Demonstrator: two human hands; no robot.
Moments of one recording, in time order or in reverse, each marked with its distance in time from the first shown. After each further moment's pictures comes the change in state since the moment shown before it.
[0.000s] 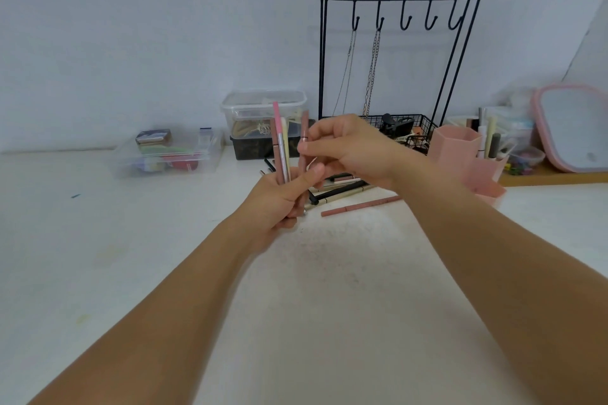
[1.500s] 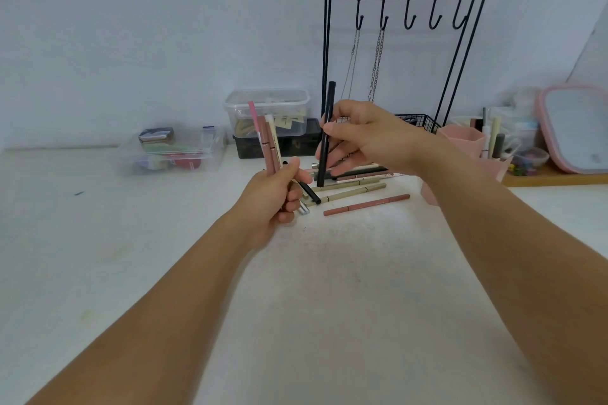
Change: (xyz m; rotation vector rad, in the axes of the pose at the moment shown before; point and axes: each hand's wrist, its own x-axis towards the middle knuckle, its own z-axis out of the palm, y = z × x) left_hand 0.005 -0.002 -0.008 -0.063 0.122 -0.078; right_hand -0.007 -0.014 -0.021 -0.127 0.015 0.049
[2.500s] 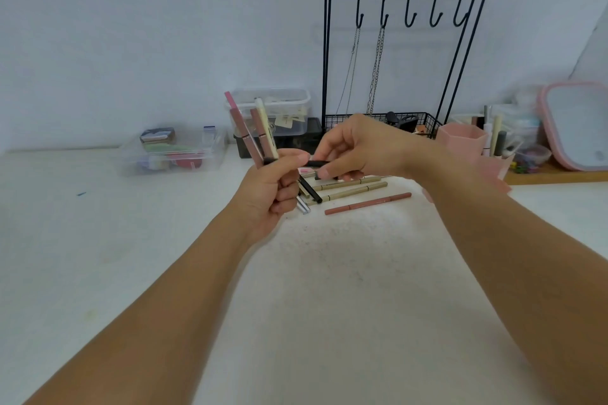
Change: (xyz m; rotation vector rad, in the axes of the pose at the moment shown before) left_hand -0.001 0.008 -0.003 -0.253 -0.085 0.126; right_hand 0.001 0.007 0.002 -0.294 -0.135 -0.013
